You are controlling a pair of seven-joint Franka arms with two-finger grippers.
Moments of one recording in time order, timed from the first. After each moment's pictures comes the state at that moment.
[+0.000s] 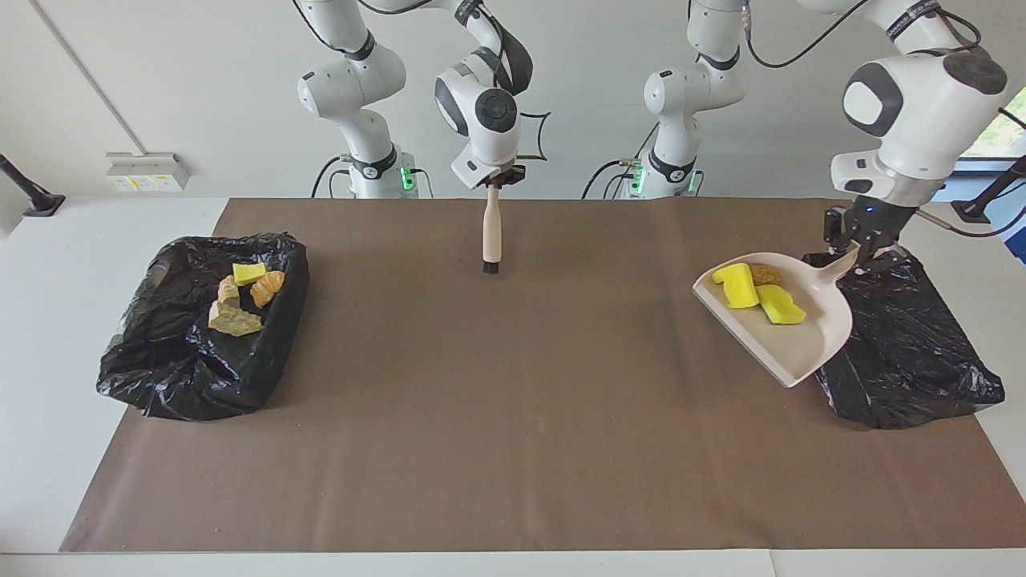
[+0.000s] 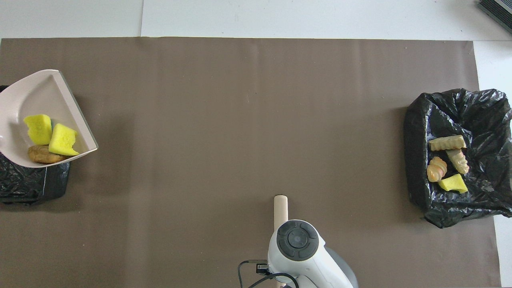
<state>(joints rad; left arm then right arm) 0.39 -0.07 -0.05 -1.92 0.02 1.99 1.48 0.57 -0.12 0.21 -2.38 0.34 1.93 0.67</state>
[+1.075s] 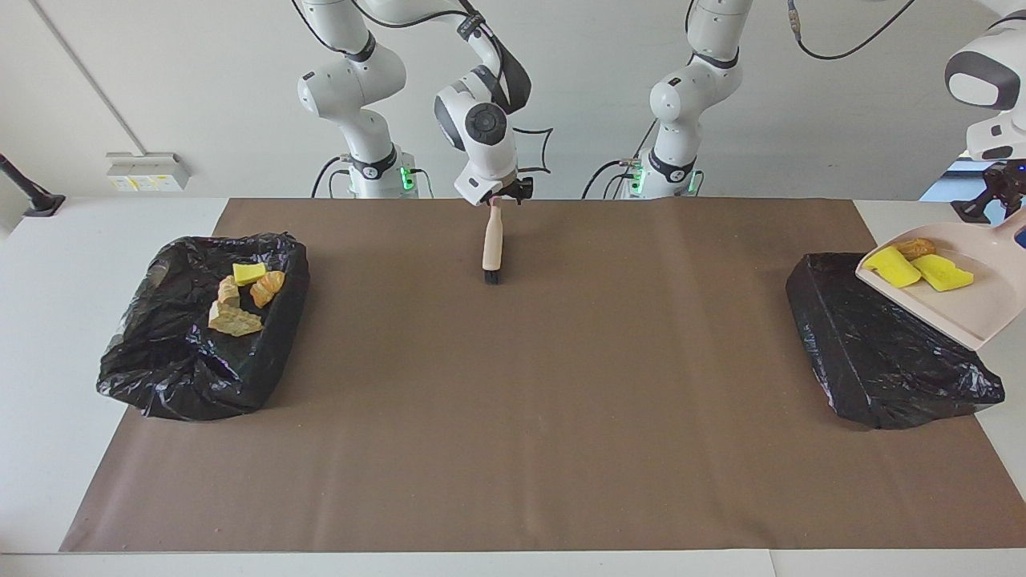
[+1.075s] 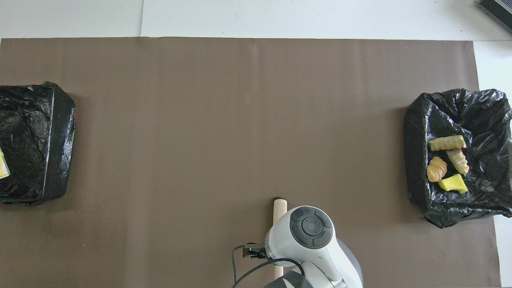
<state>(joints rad) 0.51 -0.03 -0.03 -1.88 0.57 2.19 1.52 0.51 -0.10 0.20 -2.30 0.39 2.04 0.56</state>
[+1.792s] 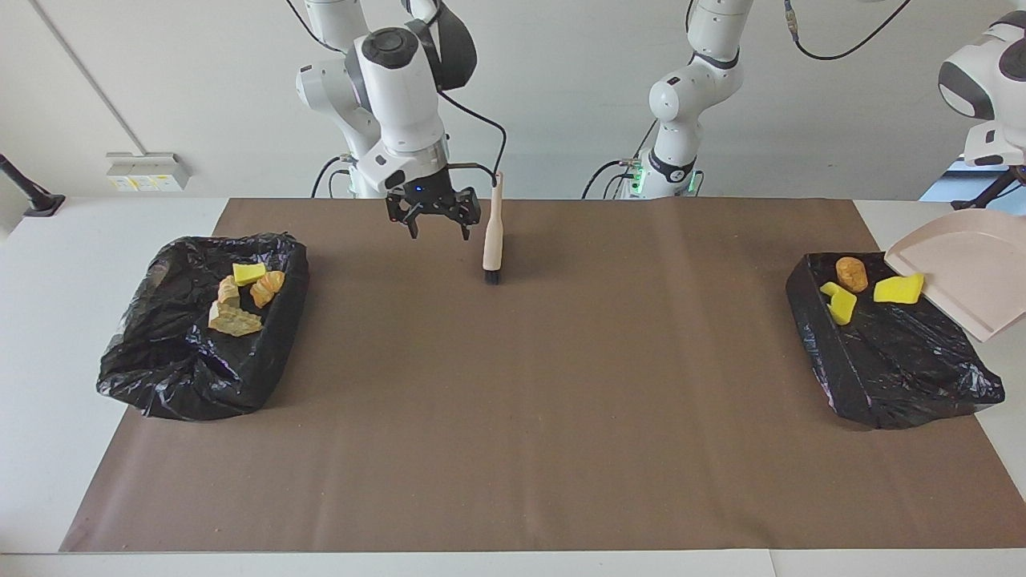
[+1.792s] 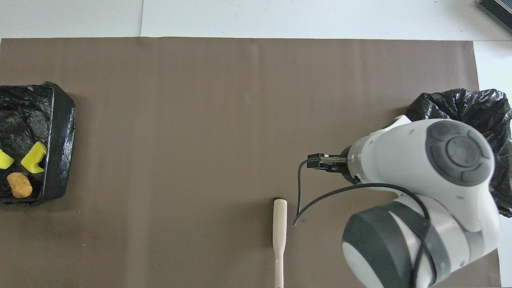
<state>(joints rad) 0.50 -0.03 -0.04 -1.86 0.81 2.18 1.49 0.16 -0.11 0.19 -1.91 0.08 1.87 0.47</state>
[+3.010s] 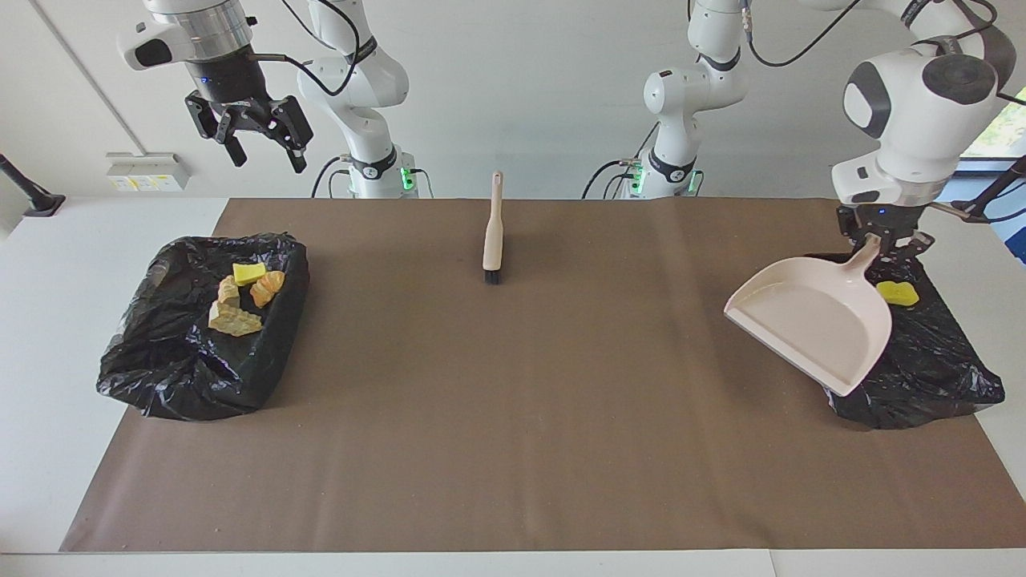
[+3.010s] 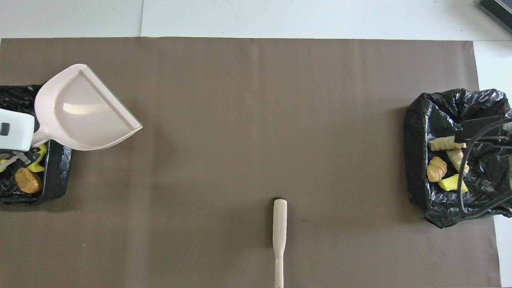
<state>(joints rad) 0.04 -0.04 -0.07 -1.91 0.21 1.87 0.77 -0.03 -0.12 0.03 -1.53 0.04 1.50 0.24</state>
